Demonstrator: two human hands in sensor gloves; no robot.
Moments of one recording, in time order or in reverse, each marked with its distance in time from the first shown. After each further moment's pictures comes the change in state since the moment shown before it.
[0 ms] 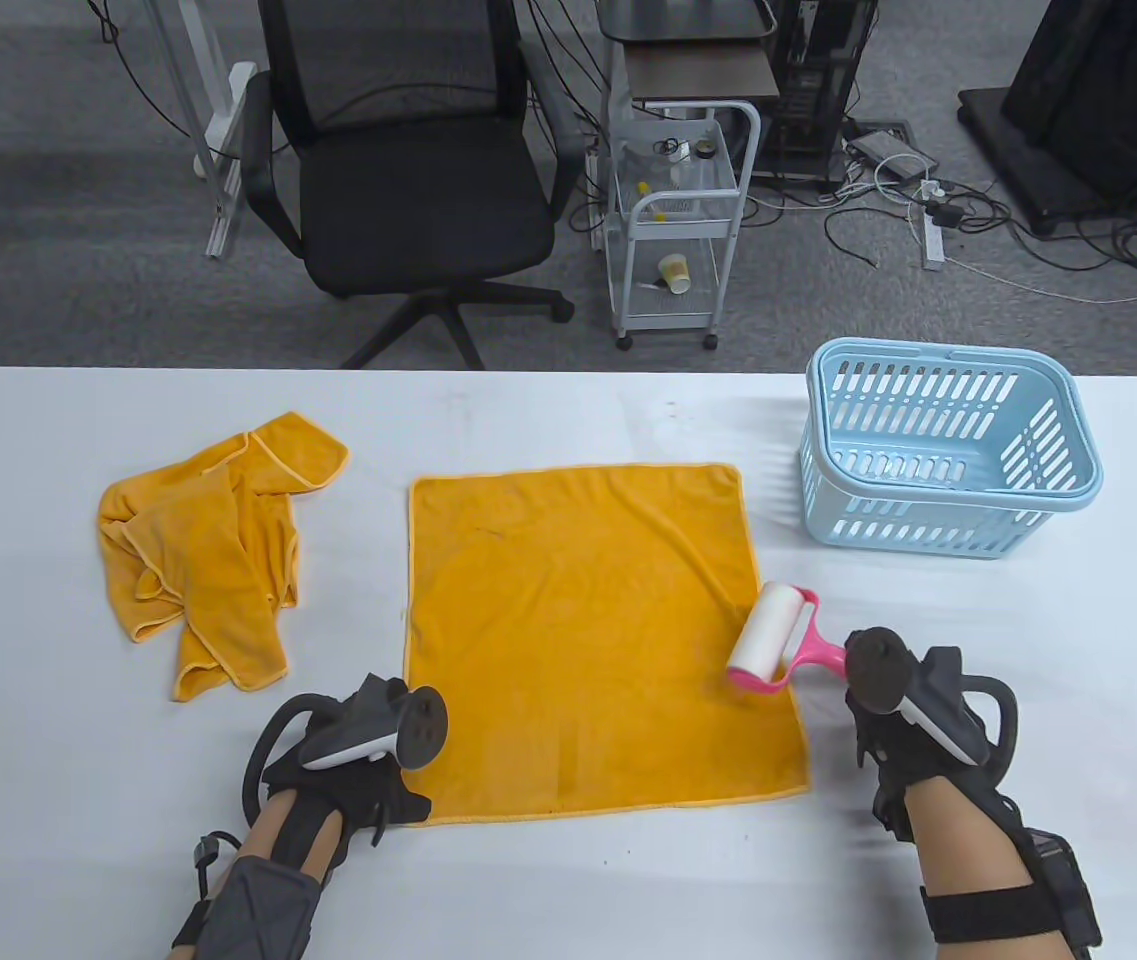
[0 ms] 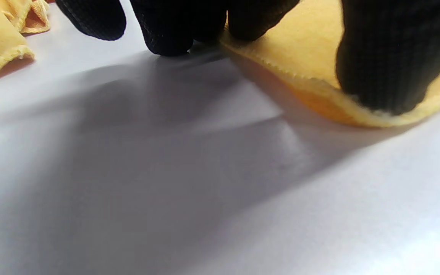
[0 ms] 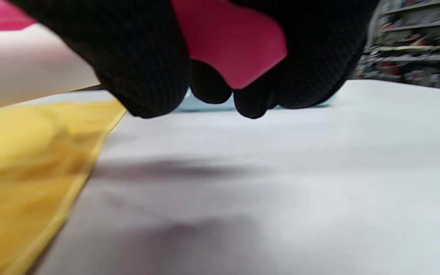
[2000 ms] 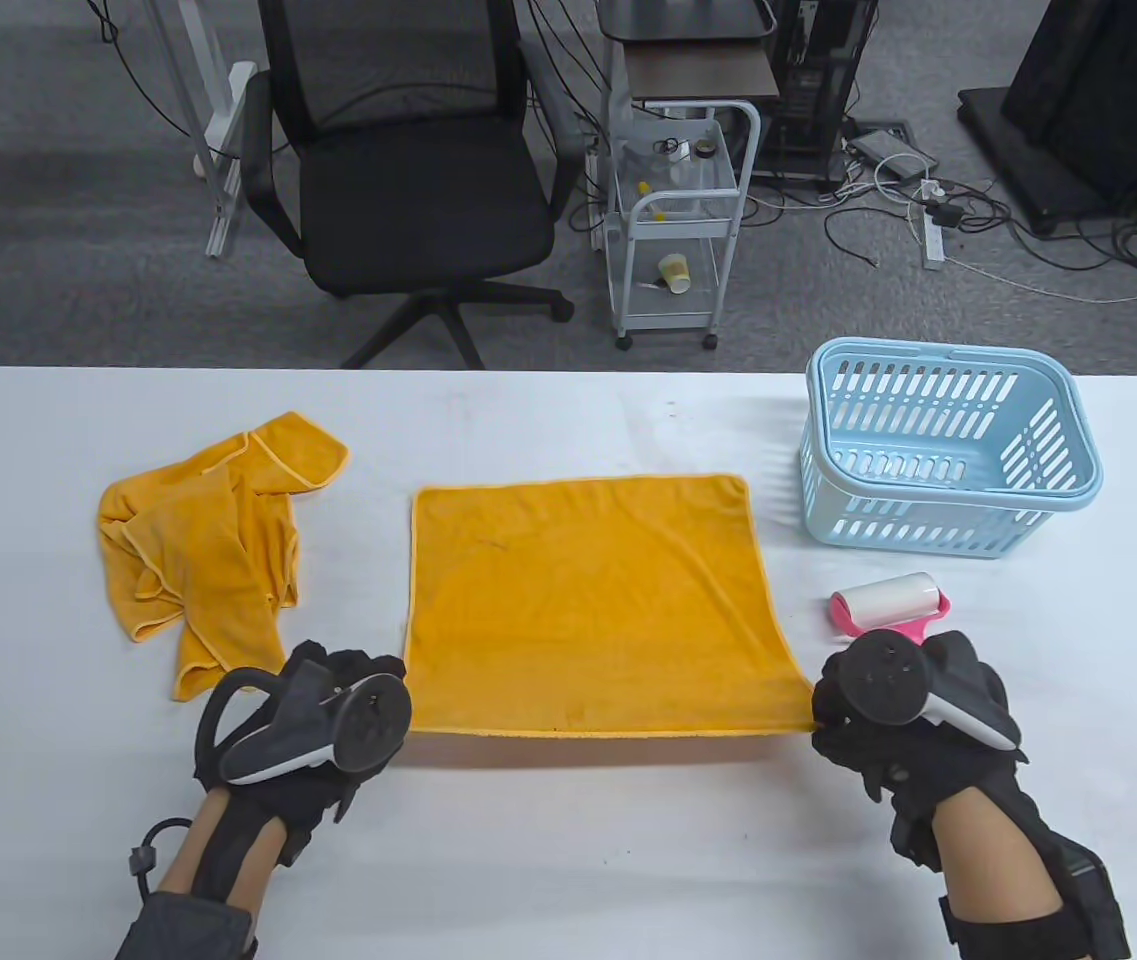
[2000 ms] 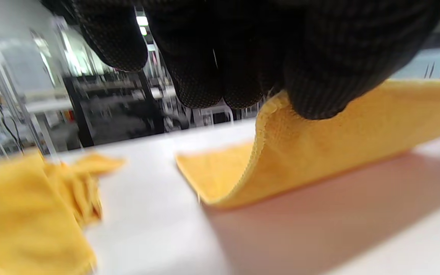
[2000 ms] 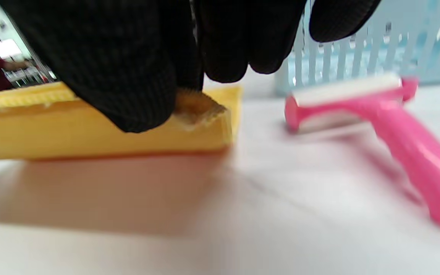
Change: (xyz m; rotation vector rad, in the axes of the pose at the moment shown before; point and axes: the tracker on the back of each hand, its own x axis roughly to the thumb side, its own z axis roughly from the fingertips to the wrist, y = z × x) left_hand -0.016 0.113 0.121 0.475 -0.033 -0.011; right_hand 0.026 -0.084 0.033 0.215 -0.450 -0.181
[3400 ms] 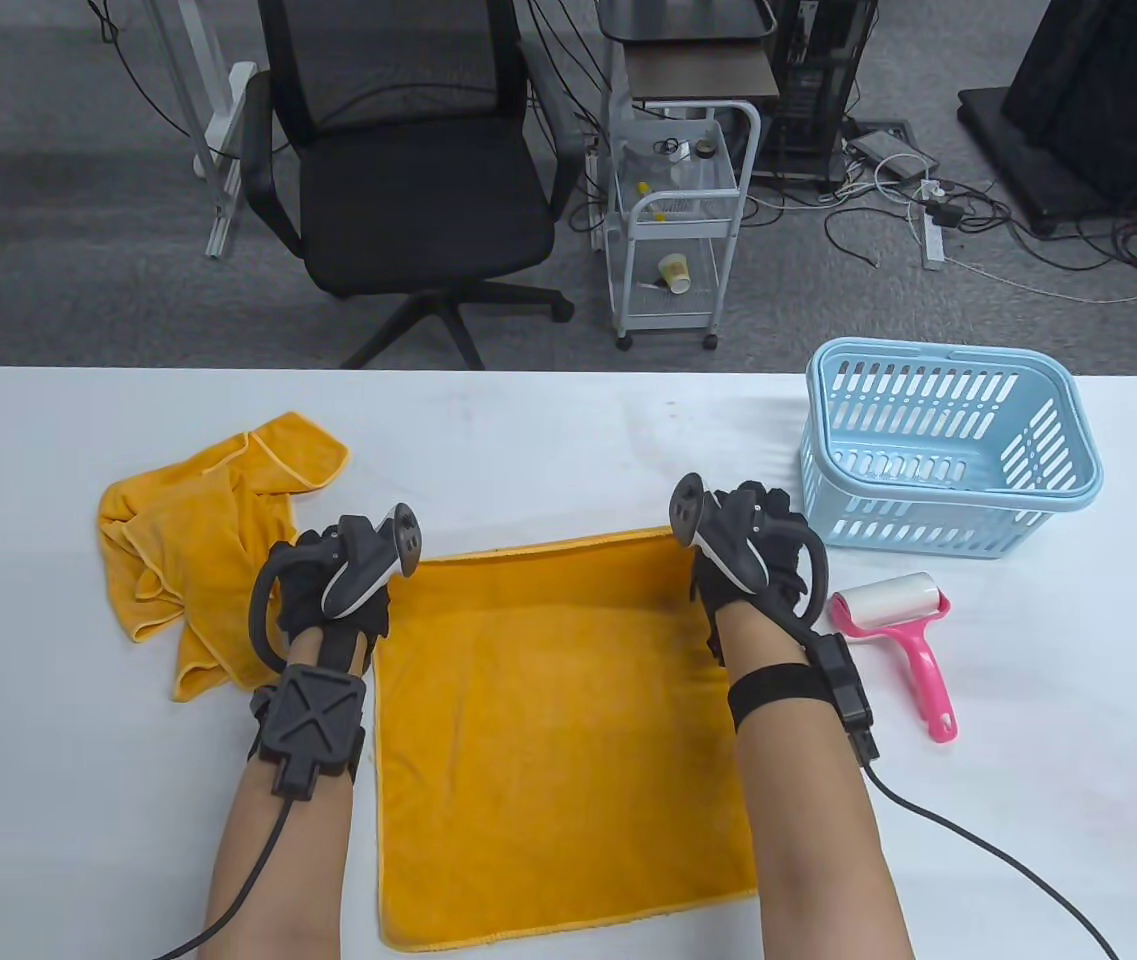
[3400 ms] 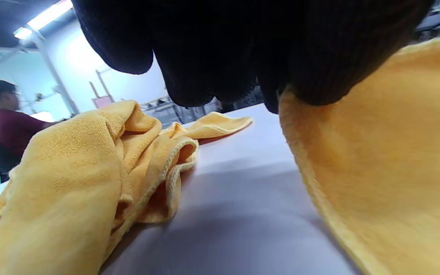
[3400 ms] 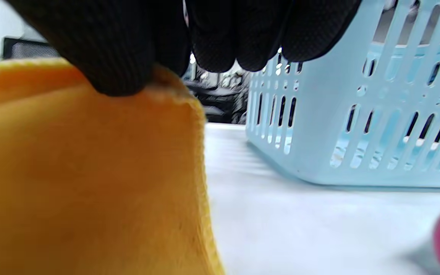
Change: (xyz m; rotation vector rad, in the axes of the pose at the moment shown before) left_hand -0.069 -0.112 -0.180 -0.090 0.666 -0.131; right_hand 0.051 0.060 -0.216 -0.323 0.574 0.336
